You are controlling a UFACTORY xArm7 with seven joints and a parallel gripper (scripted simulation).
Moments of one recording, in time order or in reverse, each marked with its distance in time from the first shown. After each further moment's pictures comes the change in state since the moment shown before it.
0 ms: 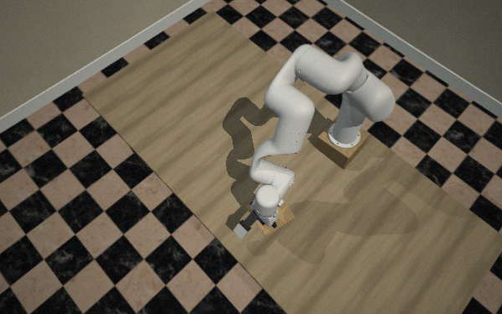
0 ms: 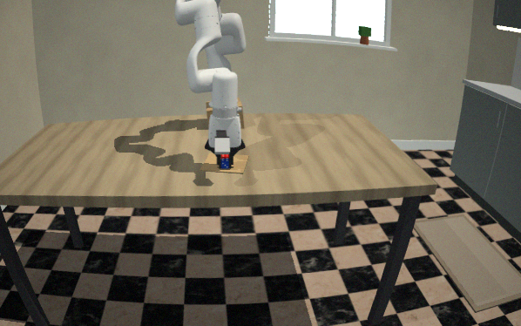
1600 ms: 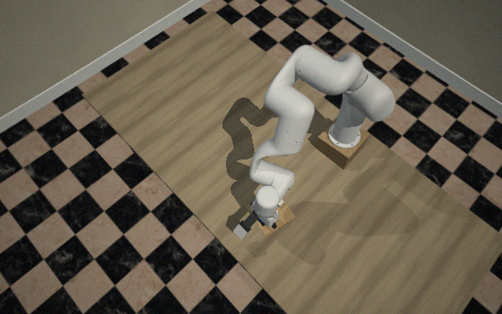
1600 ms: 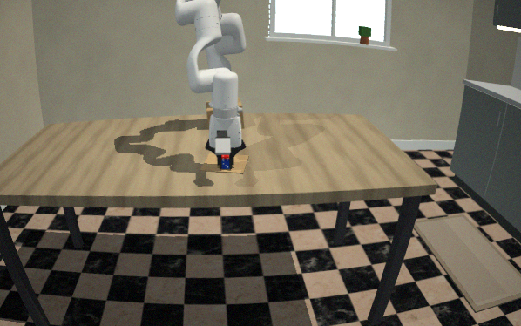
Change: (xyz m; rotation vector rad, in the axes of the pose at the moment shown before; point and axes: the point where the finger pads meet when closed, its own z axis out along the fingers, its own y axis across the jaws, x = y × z) arm 0.002 -0.002 0.000 0.000 0.000 0.000
